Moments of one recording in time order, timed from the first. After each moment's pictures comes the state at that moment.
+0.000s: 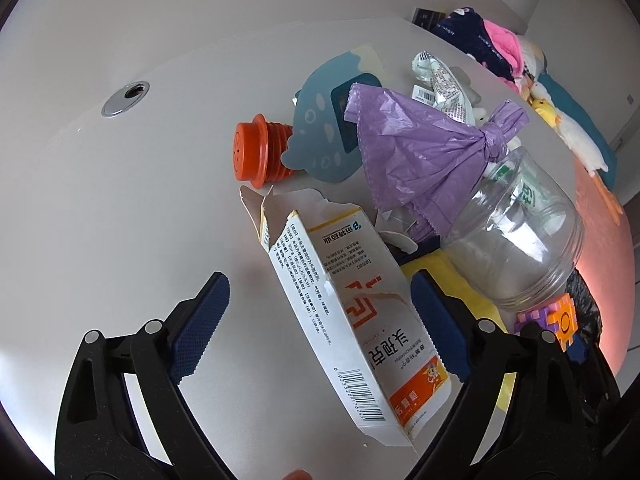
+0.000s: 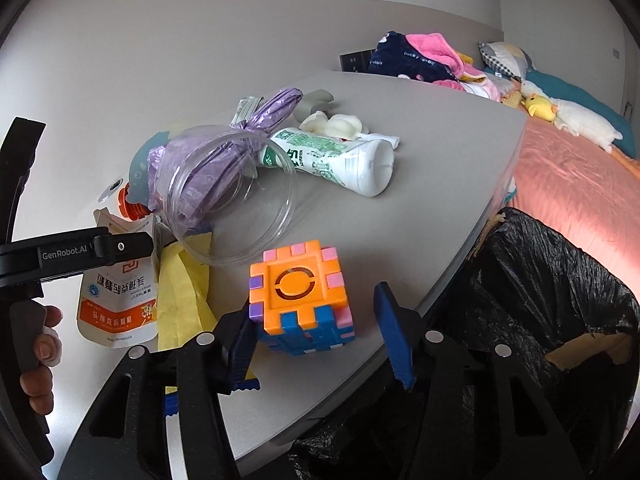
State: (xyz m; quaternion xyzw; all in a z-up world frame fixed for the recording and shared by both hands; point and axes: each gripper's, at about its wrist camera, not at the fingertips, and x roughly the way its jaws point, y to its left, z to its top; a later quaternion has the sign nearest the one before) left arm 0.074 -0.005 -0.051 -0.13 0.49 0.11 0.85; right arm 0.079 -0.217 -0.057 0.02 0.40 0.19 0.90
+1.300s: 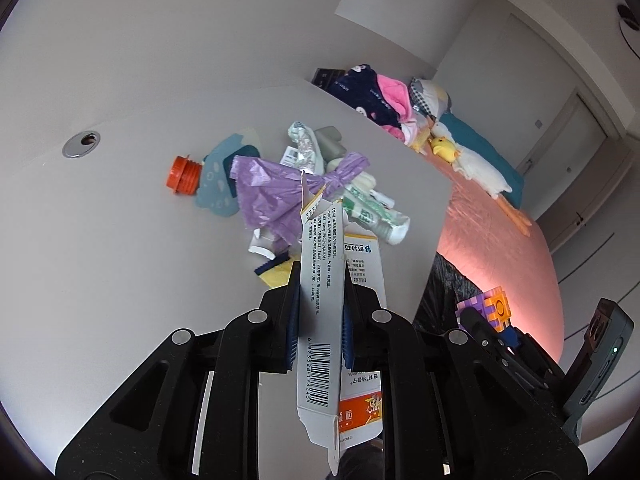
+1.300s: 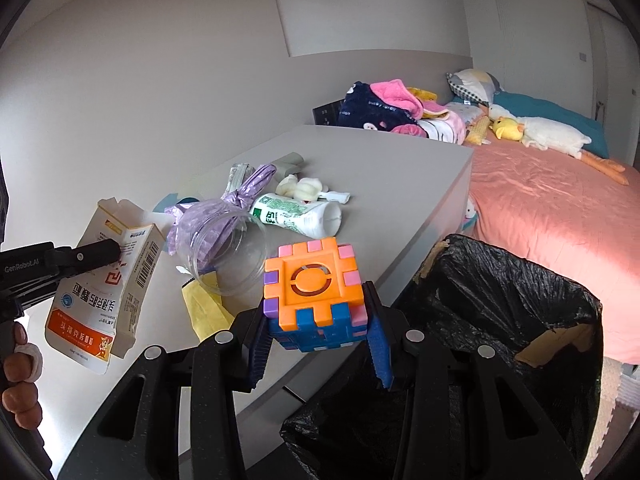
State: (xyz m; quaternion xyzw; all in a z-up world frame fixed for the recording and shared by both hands) left arm 0.007 -0.040 0.024 -0.18 0.39 -0.05 0.90; right arm 0.026 -0.273 0.000 0.05 0.34 0.14 0.93
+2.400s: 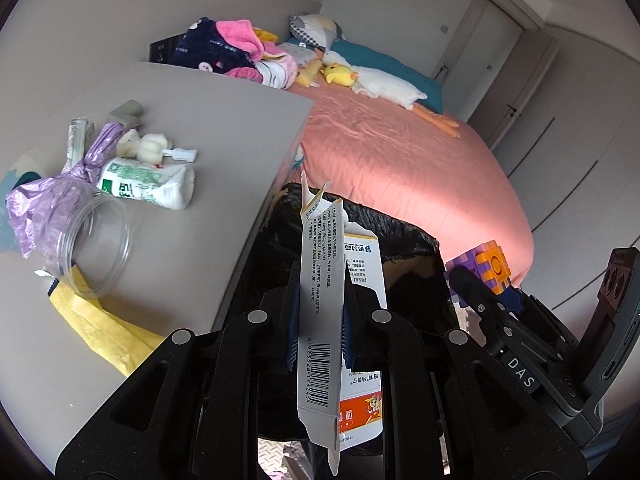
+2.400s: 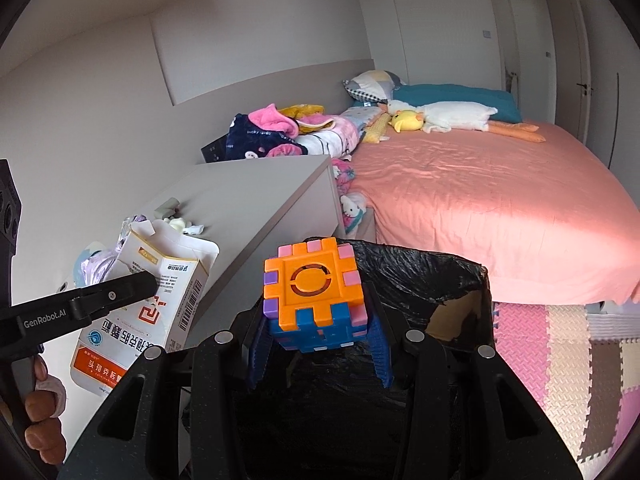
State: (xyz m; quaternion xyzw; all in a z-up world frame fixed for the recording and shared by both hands) left arm 0.047 -0.224 0.012 -0.06 0.43 -0.23 0.87; right arm -0.008 -0.413 0.004 0.12 0.32 -0.01 0.94
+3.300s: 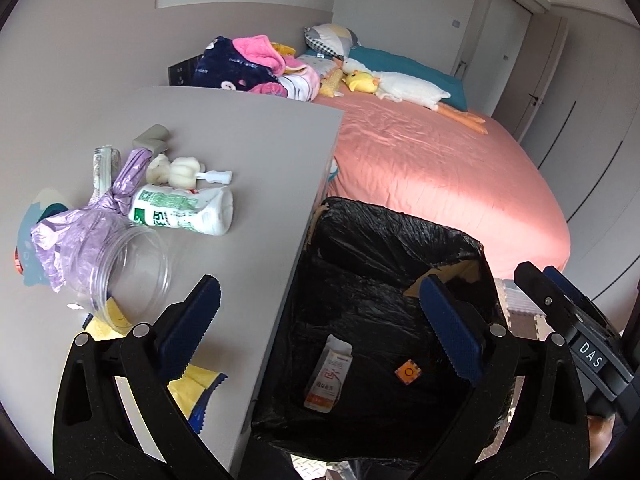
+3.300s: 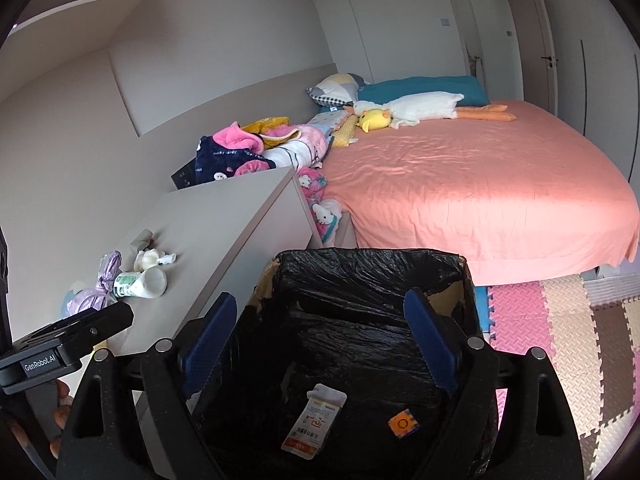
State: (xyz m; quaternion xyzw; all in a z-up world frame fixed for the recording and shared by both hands) left arm 0.059 -0.206 0.008 -0.01 0.40 -0.18 0.90; right arm -0.003 -0.427 -0.002 0.16 0.30 -0.05 0.94
